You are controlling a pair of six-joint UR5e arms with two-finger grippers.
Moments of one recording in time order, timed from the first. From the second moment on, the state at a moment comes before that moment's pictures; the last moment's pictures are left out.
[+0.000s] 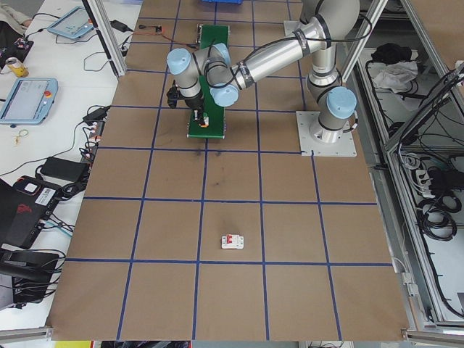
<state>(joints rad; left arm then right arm) -1.27 -1.90 -1.65 -1.33 1.60 0.29 1.62 -1.61 1.63 -1.56 -1.65 -0.03</state>
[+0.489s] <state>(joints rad) -1.27 -1.94 -1.65 -1.32 1.59 0.28 1.62 -1.61 1.63 -1.56 -1.65 -0.03</state>
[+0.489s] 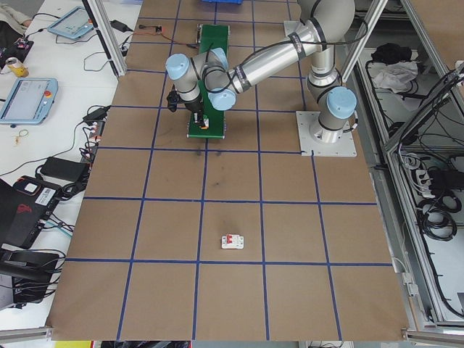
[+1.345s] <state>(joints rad) -1.36 -1.87 -1.66 -1.28 1.57 0.23 1.62 -1.61 1.63 -1.56 -1.65 -0.03</state>
